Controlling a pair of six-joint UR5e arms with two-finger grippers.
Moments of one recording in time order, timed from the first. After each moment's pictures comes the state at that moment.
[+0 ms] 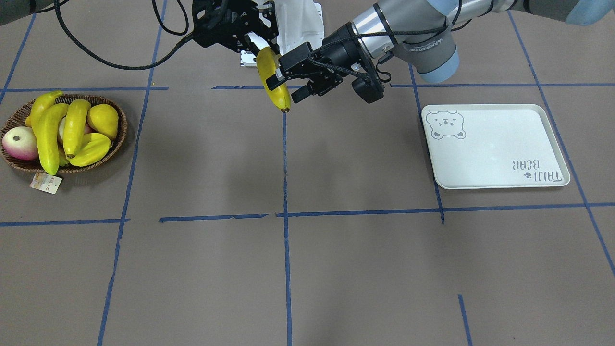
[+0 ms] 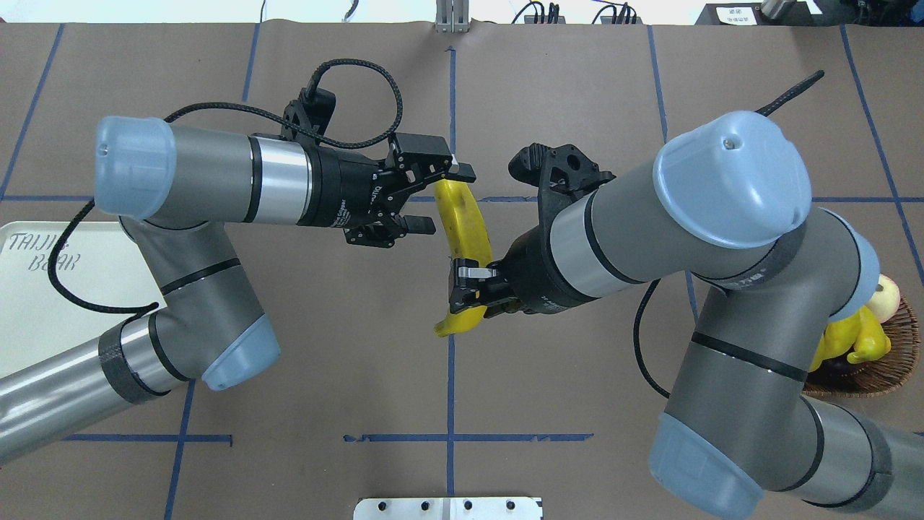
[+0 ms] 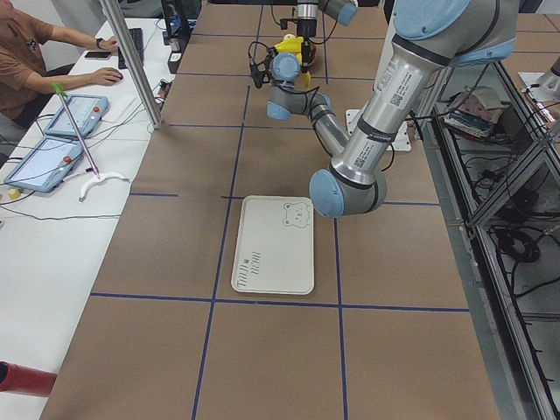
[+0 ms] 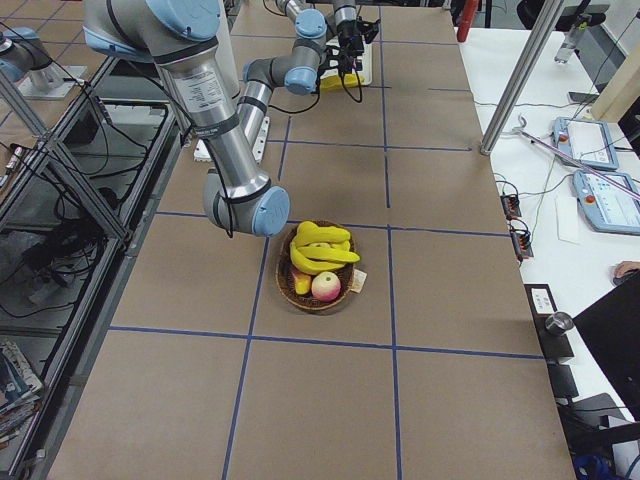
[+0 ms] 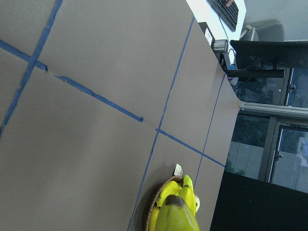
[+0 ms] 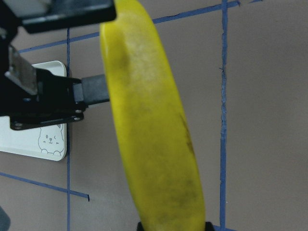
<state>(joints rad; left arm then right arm) -0.62 -2.16 -1.71 -2.63 -1.97 -1.99 0.52 -1.01 2.11 -1.44 2.06 1.39</state>
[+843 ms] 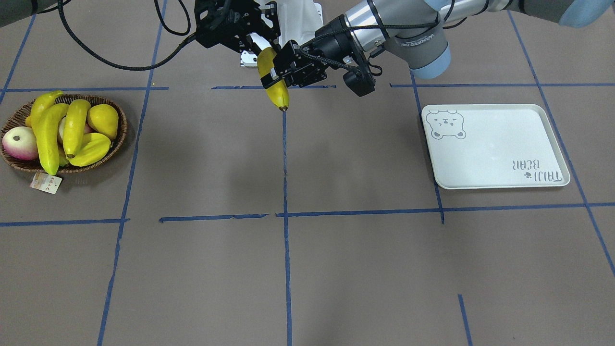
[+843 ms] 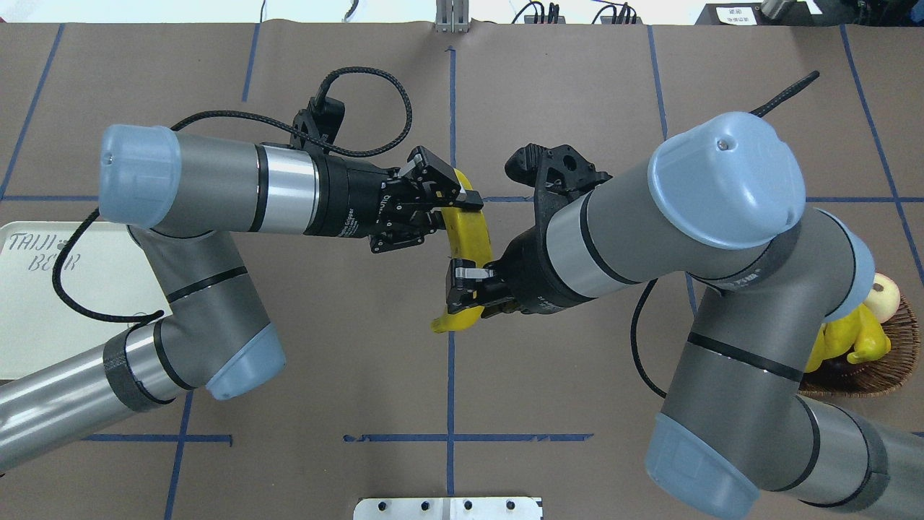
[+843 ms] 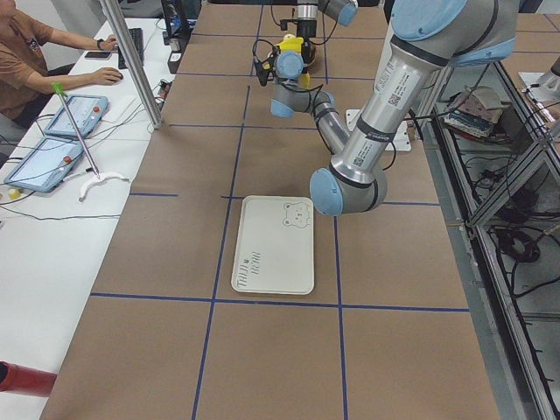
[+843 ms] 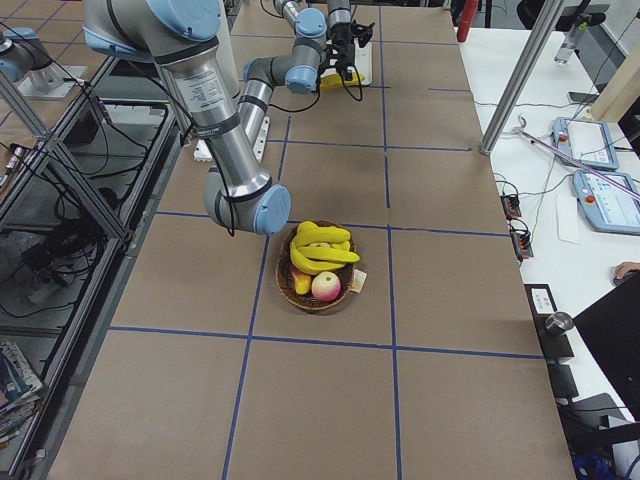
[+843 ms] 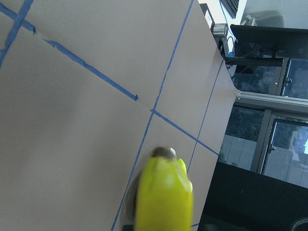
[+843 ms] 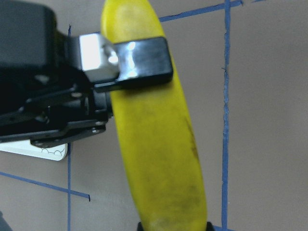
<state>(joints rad) -0.61 -2.17 -1.72 -2.64 -1.98 -2.02 0.52 -1.00 2.10 -1.44 2.05 1.39</state>
